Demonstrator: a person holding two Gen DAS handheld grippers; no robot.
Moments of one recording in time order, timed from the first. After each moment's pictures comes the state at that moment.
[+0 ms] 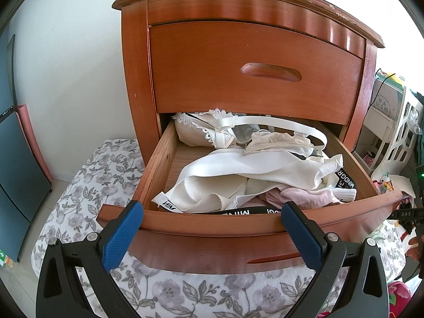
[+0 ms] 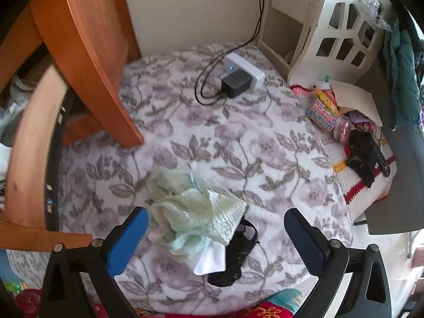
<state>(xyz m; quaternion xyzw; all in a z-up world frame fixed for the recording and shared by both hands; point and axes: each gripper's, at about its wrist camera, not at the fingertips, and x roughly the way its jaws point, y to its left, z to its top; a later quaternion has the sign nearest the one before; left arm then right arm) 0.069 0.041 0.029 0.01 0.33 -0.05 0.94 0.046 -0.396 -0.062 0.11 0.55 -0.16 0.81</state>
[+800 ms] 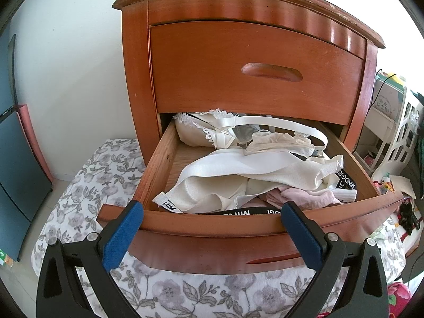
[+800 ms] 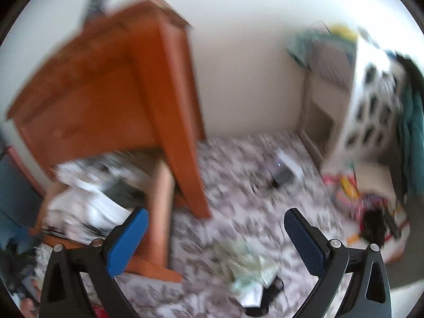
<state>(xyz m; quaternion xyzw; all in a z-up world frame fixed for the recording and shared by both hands) 0.068 0.042 0.029 0.01 0.33 -0.05 0.94 0.035 -0.339 0.099 0.08 0.36 -0.04 0.93</state>
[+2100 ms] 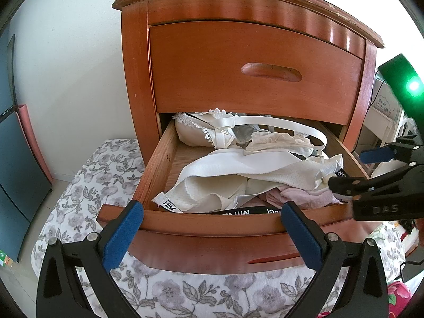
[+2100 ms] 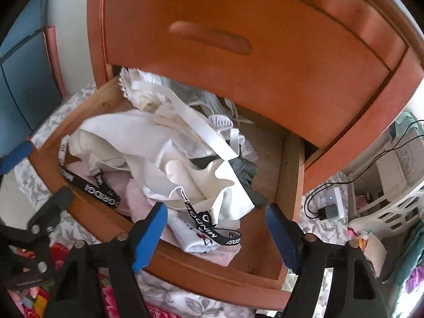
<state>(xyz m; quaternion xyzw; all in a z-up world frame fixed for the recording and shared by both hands) 0.068 0.042 0.029 0.01 0.33 -0.05 0.94 0.094 -0.135 0.042 -0.16 0.46 0.07 0.87</state>
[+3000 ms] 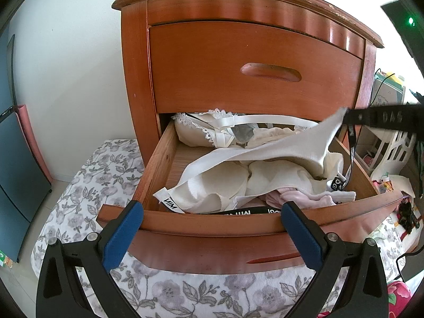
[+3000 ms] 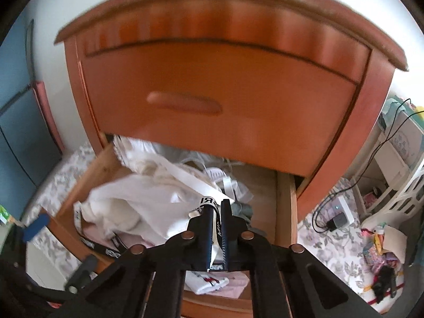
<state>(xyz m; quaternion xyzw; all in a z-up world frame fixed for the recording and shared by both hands) 0.069 0.041 0.029 0.01 0.33 -0.05 0.94 0.101 -0.143 0.086 -0.05 0.37 0.05 0.93</state>
